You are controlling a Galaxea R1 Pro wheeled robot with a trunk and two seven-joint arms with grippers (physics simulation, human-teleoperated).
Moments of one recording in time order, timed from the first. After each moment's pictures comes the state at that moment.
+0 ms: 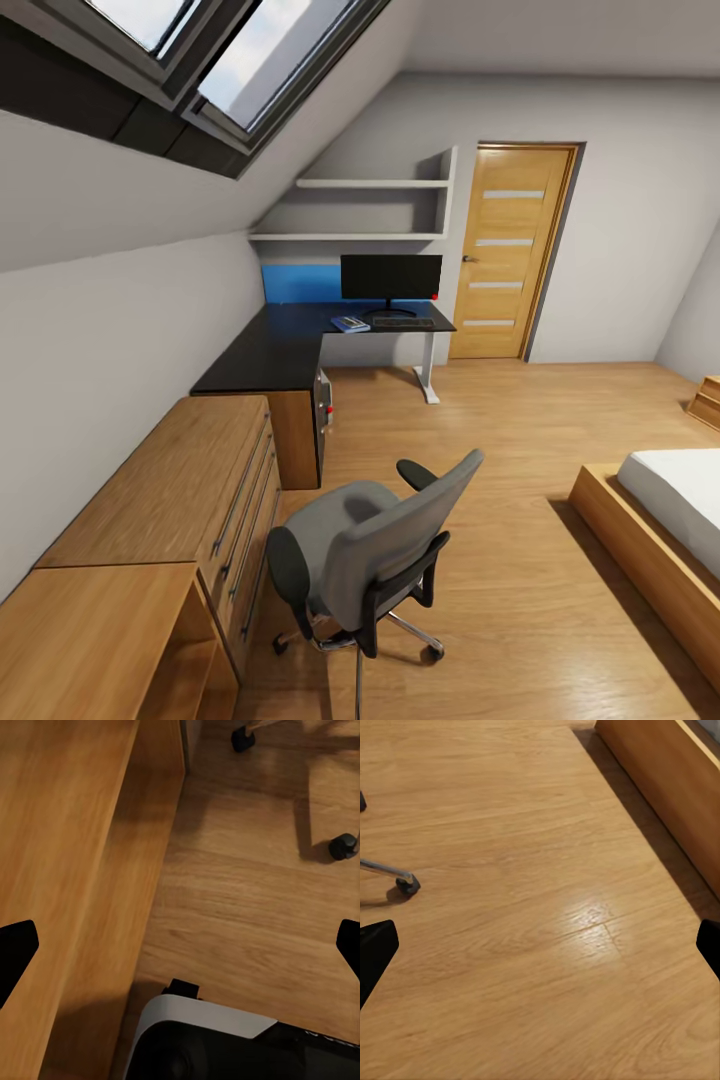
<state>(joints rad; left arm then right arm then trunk) 0.01 -0.03 -0.37 -0.32 0.46 -0.44 0.32 -0.20 -0.04 1.27 -0.05 -1.32 -0.80 -0.38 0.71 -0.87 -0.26</state>
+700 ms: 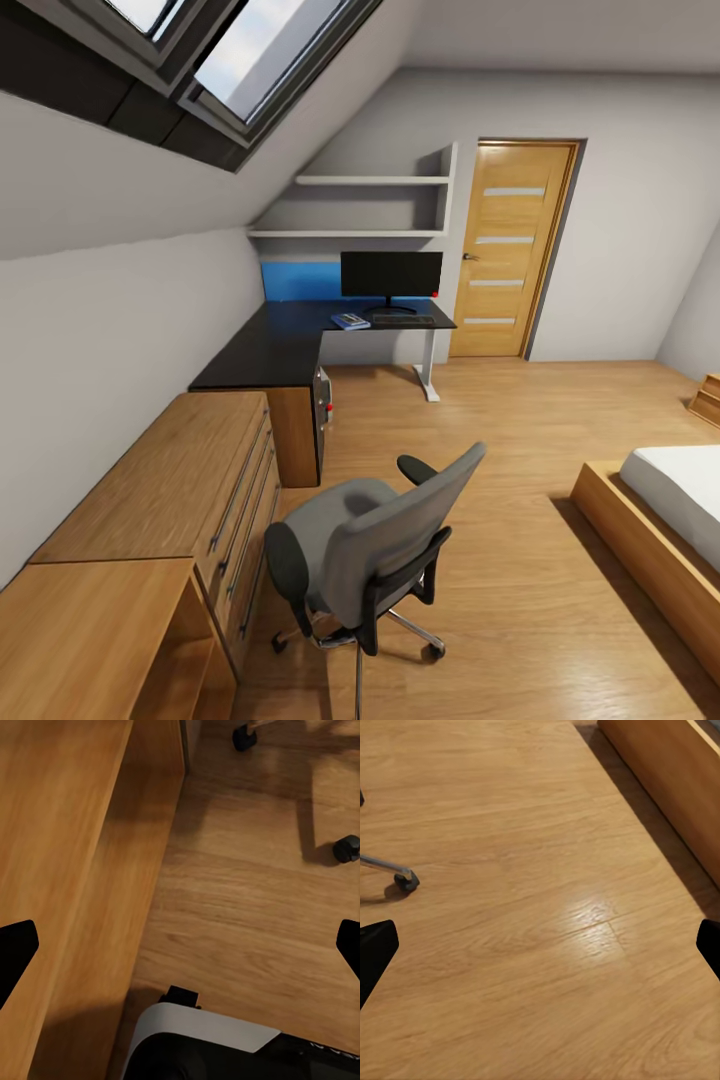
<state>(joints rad) 0.01 -0.03 -0.37 -0.32 0.46 -0.45 0.32 -0.20 -0.04 1.27 -0.05 -1.32 -0.80 -0.38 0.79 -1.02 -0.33</state>
